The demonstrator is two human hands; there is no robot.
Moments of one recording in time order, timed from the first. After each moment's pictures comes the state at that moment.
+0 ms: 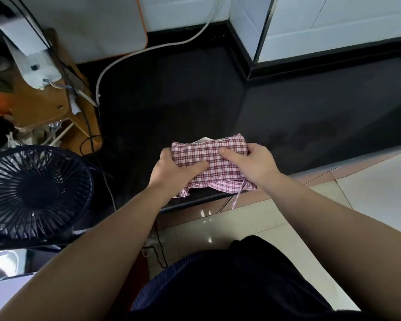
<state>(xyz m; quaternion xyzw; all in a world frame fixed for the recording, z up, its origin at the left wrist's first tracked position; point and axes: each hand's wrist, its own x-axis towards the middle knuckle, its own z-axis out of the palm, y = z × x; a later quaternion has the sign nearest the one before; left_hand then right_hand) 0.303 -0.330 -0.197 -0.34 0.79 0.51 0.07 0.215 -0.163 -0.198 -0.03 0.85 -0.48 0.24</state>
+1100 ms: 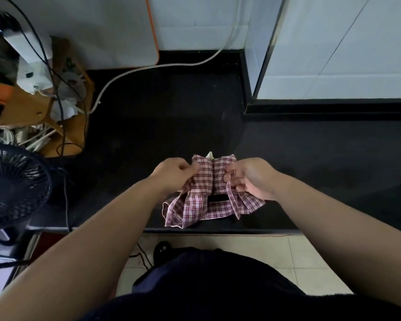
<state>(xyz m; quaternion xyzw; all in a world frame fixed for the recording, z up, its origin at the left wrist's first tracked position) 0.195 -0.260 -0.176 -0.41 0.75 0.51 0.11 0.077 -0.115 -0.186 -0.02 0.70 -0.49 0.52</state>
